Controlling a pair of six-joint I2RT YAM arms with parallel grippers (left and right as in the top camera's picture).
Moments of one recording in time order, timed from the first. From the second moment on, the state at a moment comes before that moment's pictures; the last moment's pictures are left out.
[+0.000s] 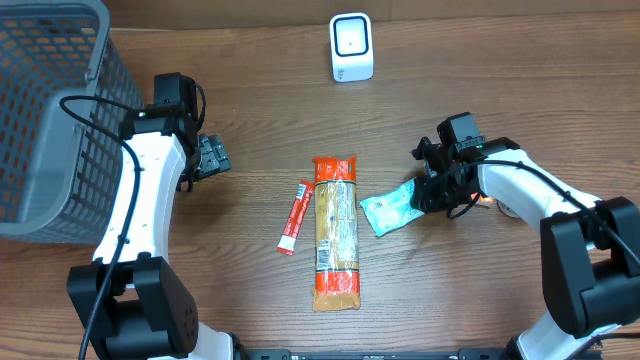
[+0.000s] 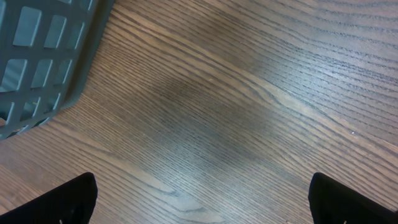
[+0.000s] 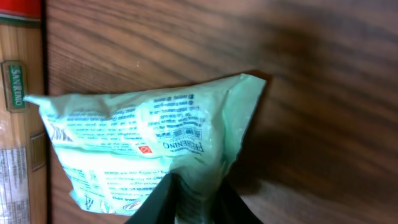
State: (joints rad) left arm 0.10 1.69 1.39 -1.09 -0.28 -0.35; right arm 0.28 1.82 1.07 -0.69 -0.35 0.02
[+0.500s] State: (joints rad) left arm 0.10 1.69 1.39 -1.09 -0.28 -0.35; right arm 0.28 1.61 1.10 -0.75 -0.32 -0.01
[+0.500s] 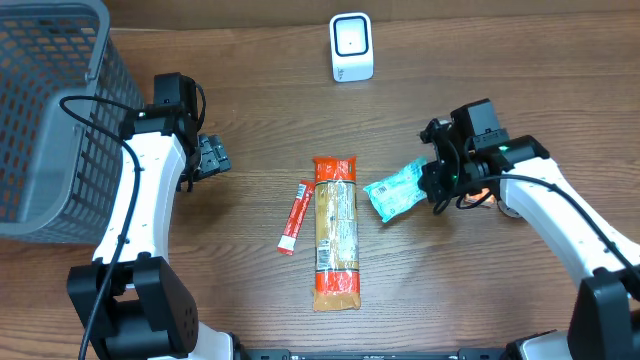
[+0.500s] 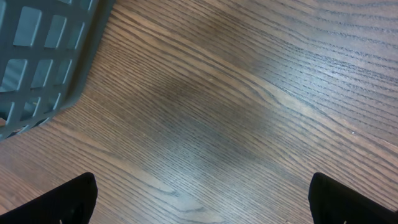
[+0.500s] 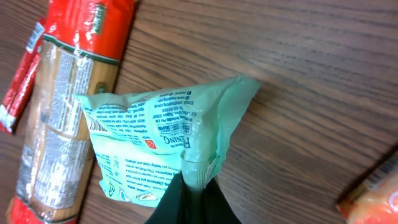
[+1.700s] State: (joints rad) left arm 0.10 1.69 1.39 -1.09 -0.28 -0.35; right arm 0.29 1.85 2.21 -1.23 -0.14 -0.03
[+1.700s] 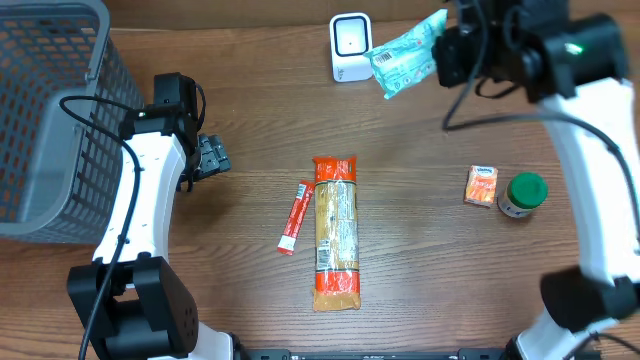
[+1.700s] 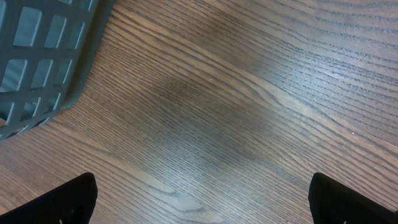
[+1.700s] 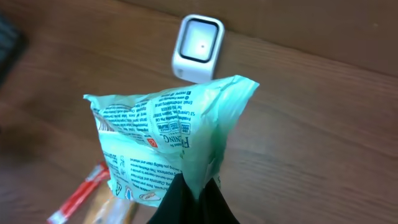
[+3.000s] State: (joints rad) left arm 0.10 1.69 1.39 -1.09 -0.28 -0.35; right arm 0.61 2.47 2.20 0.01 0.96 -0.81
